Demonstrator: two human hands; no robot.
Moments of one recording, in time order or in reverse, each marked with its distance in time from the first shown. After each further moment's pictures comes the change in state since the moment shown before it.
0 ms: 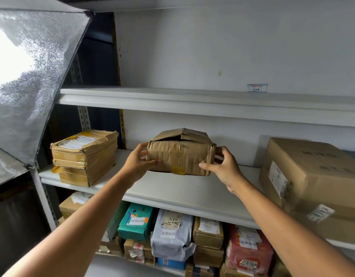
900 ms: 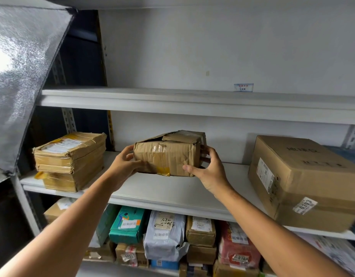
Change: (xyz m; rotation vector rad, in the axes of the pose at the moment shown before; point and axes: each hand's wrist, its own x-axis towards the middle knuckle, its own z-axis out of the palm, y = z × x) left_hand 0.010 -0.016 -0.018 -0.258 -0.132 -0.108; right_hand -0.030 -0.011 0.018 -0.046 0.078 -0.119
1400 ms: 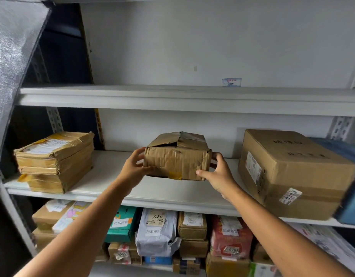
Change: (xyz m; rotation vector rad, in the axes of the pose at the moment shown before) left_hand 0.001 -0.023 0.063 0.115 0.020 0.070; right_hand -0.003 0.039 -0.050 -0.051 -0.003 0.192
